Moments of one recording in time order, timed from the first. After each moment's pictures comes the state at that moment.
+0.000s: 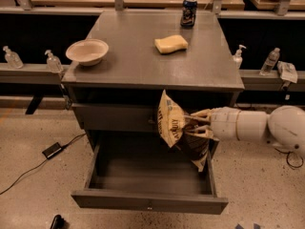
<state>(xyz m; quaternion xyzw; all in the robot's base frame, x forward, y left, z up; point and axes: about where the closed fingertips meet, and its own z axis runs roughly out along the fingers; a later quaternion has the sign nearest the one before) 0.560 -0.133 0.741 -0.64 0.56 0.07 0.53</state>
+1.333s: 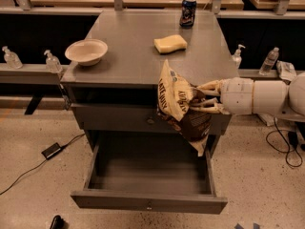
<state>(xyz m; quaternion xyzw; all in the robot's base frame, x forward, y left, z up) 0.572 -0.136 0.840 -0.64 0.49 0.12 0.58</state>
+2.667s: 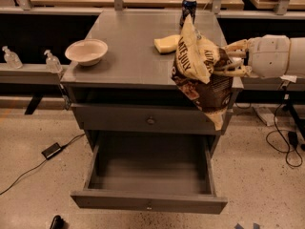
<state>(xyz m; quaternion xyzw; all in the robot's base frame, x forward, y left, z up) 0.593 -0.180 0.945 -0.66 0.43 0.09 0.62</state>
